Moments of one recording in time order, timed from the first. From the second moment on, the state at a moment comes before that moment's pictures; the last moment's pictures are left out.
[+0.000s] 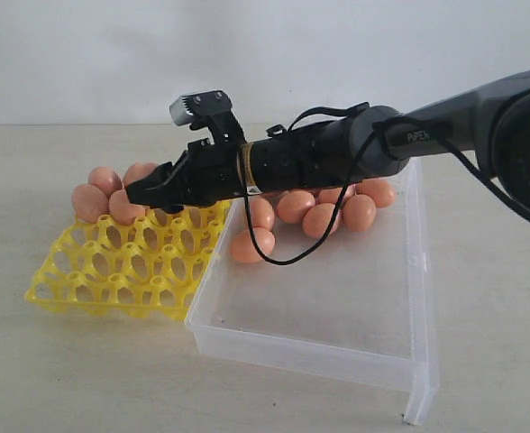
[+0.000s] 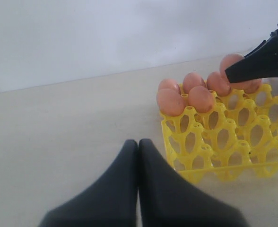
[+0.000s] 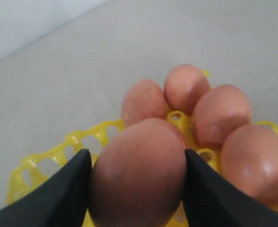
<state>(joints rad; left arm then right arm) 0.04 0.00 0.00 -0.21 0.29 0.33 0.56 2.32 -1.58 -1.32 -0.71 1.34</state>
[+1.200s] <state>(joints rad) 0.04 0.00 0.00 -0.21 0.29 0.33 0.59 2.39 -1.61 -1.22 -0.56 1.00</state>
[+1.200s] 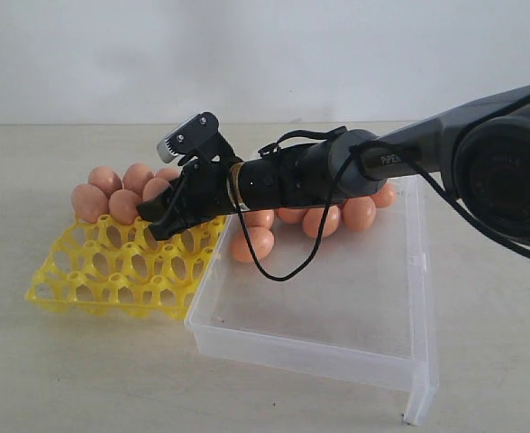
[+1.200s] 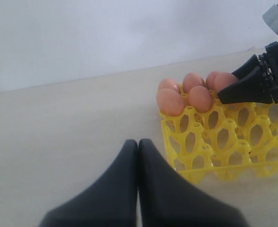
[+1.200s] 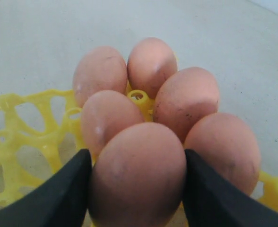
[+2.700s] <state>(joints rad) 0.04 0.00 0.00 -0.21 0.29 0.33 0.59 2.39 -1.62 -1.24 -0.57 1.08</state>
